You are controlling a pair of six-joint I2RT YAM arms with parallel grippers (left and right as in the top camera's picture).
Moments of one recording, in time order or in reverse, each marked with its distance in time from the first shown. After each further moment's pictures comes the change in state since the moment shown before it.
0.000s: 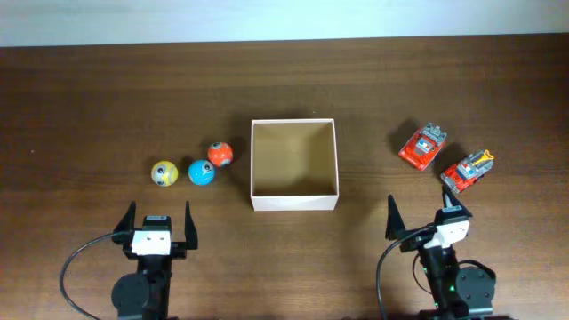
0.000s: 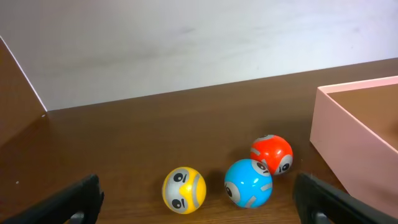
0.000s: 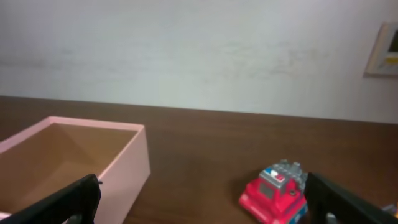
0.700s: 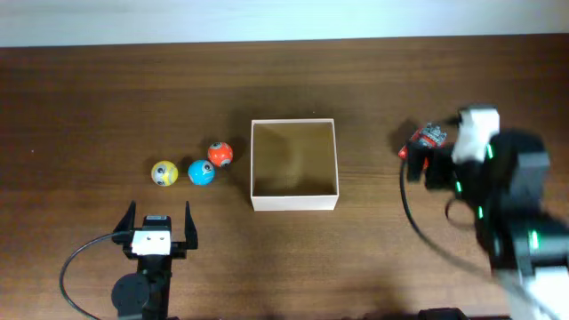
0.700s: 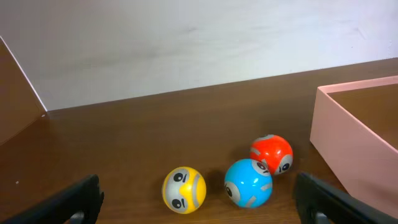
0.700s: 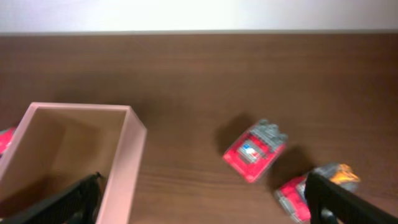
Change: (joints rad) left arm 0.000 0.000 0.000 0.000 0.000 0.000; right arm 0.000 1.032 1.117 -0.750 0.049 0.021
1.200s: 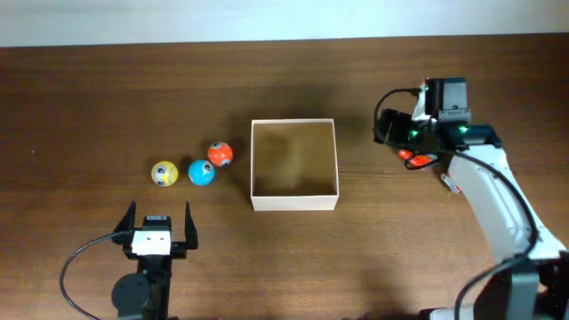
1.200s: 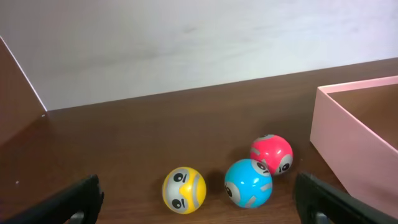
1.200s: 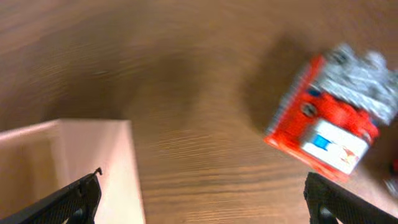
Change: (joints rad) left arm 0.000 0.000 0.000 0.000 0.000 0.000; right arm 0.000 0.542 0.045 0.124 0.003 0.373
